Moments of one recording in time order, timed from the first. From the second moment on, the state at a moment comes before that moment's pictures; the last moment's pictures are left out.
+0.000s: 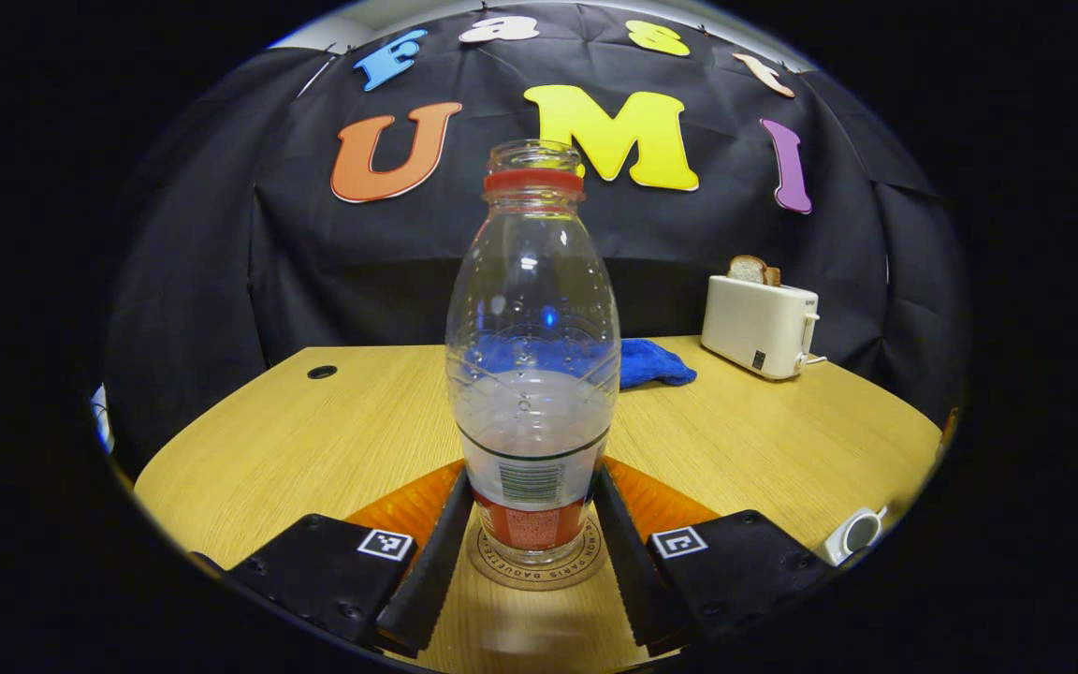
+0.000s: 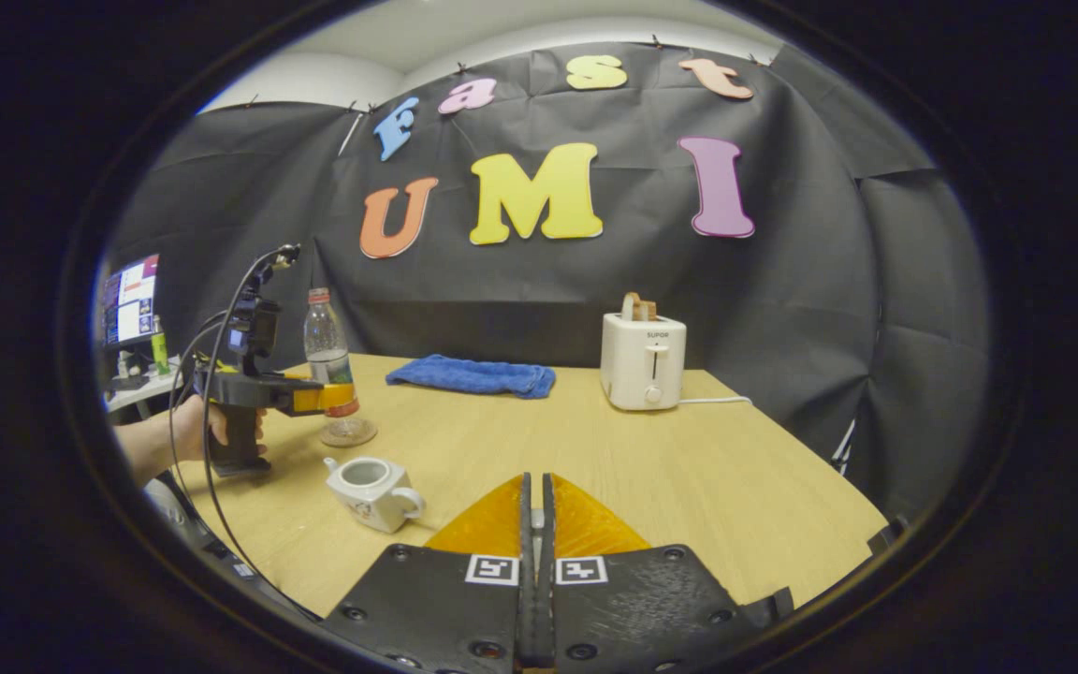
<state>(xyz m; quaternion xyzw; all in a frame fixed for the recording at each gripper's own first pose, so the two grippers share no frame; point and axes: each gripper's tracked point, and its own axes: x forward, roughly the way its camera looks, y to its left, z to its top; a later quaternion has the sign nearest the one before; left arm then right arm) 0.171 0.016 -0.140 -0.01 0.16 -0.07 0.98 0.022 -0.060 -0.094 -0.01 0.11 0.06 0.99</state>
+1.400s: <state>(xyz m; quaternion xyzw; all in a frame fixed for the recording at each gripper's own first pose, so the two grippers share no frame) 0.036 0.080 -0.103 -0.02 0.13 0.02 0.99 0.059 0.056 -0.075 0.02 0.08 0.18 0.98</state>
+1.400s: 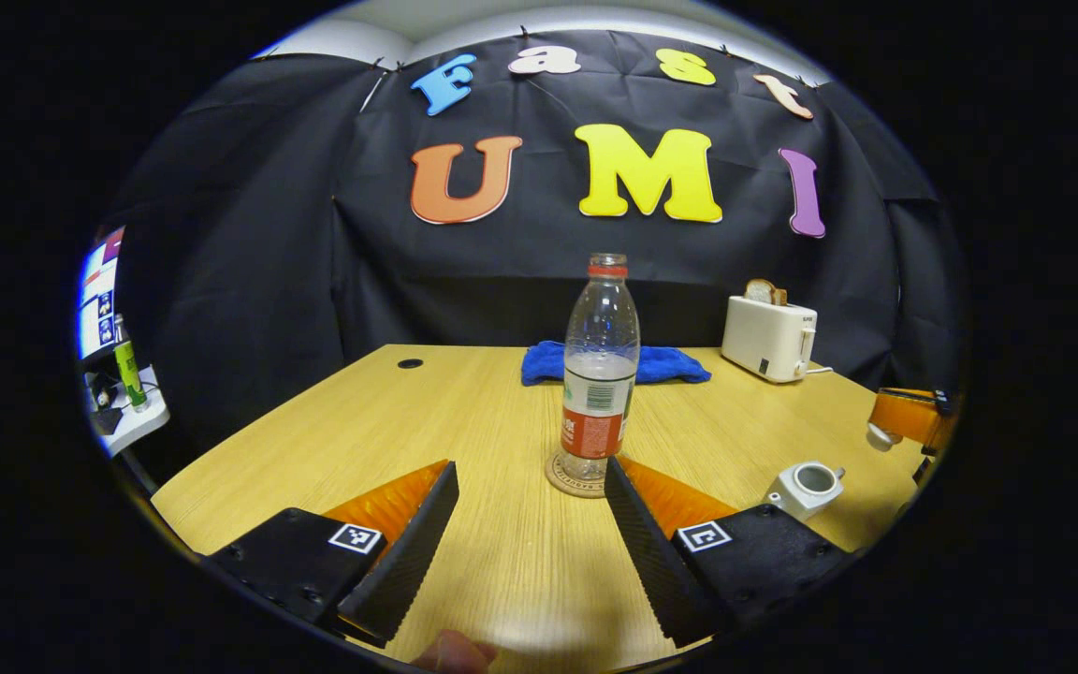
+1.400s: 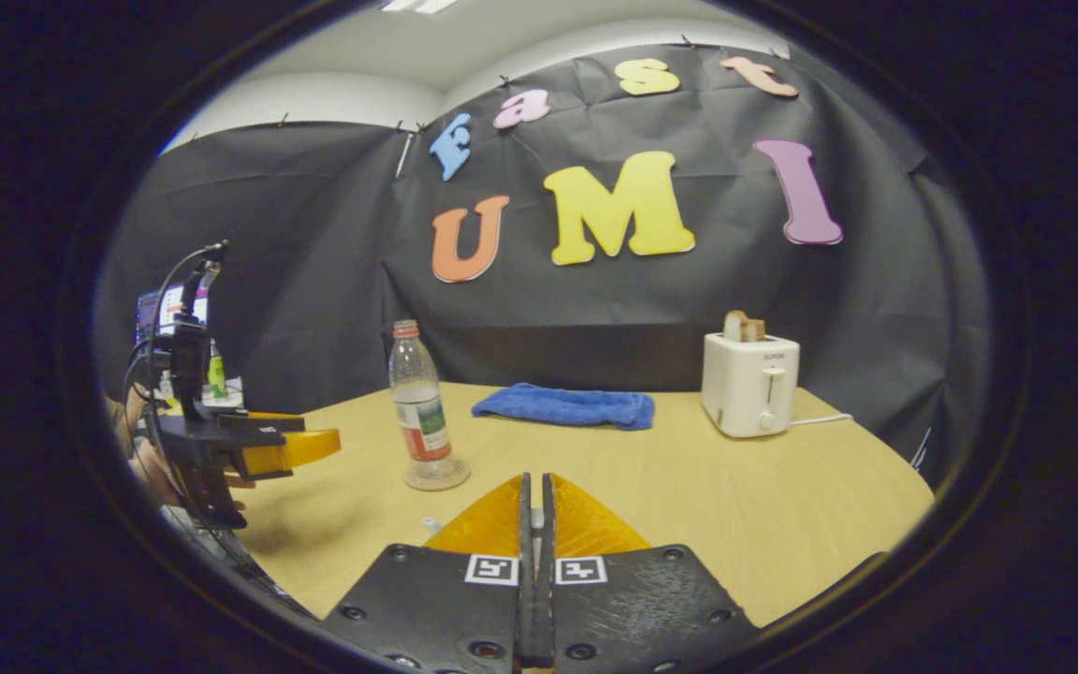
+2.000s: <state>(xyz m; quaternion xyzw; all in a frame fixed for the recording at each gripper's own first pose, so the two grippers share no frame) -0.023 0.119 -0.077 -0.01 0.09 0.07 0.99 0.078 0.101 -0.100 -0.01 0.08 0.22 0.97</state>
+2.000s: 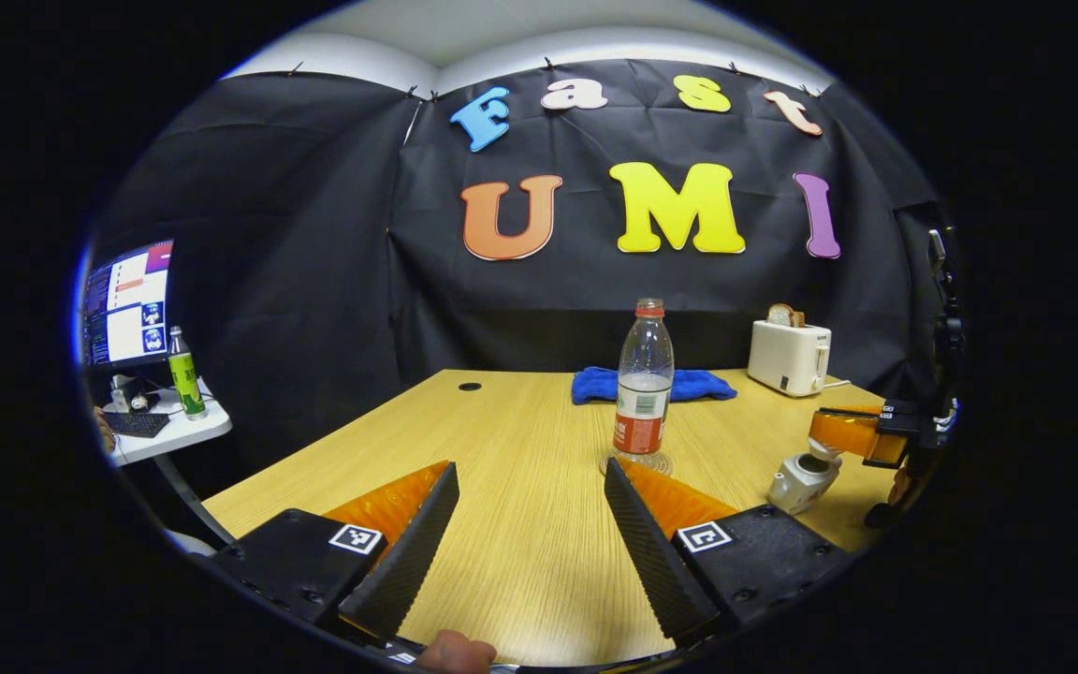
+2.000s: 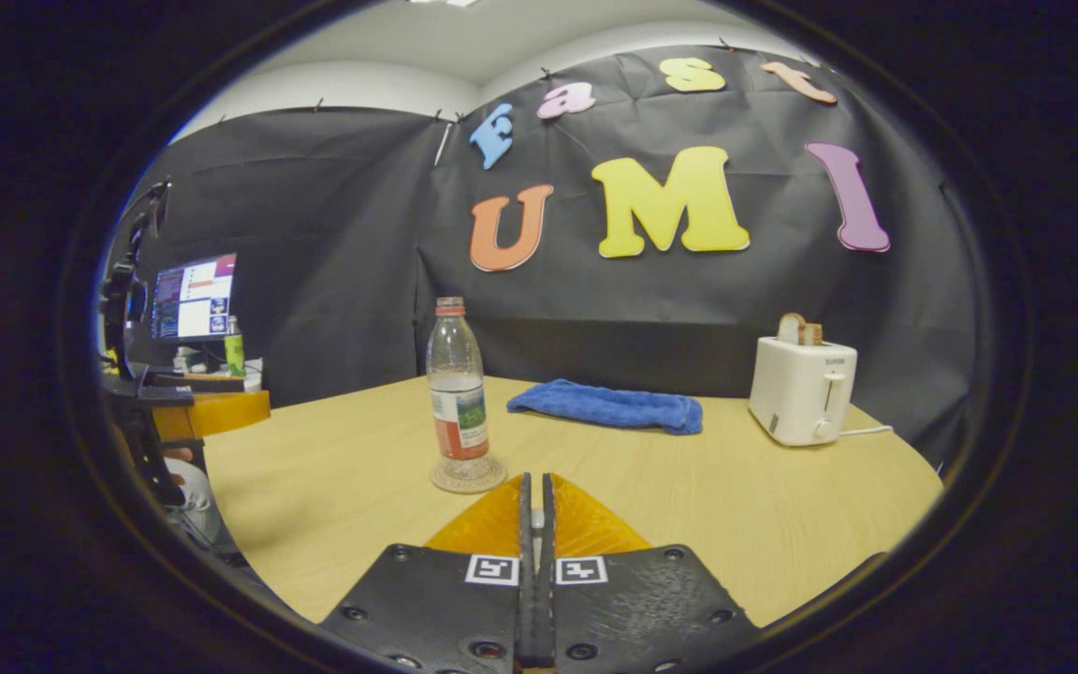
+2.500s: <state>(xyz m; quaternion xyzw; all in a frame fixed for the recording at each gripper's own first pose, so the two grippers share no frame) -0.023 0.119 -0.075 0.00 0.09 0.07 0.99 0.082 0.103 -0.117 -0.01 0.09 0.22 0.97</state>
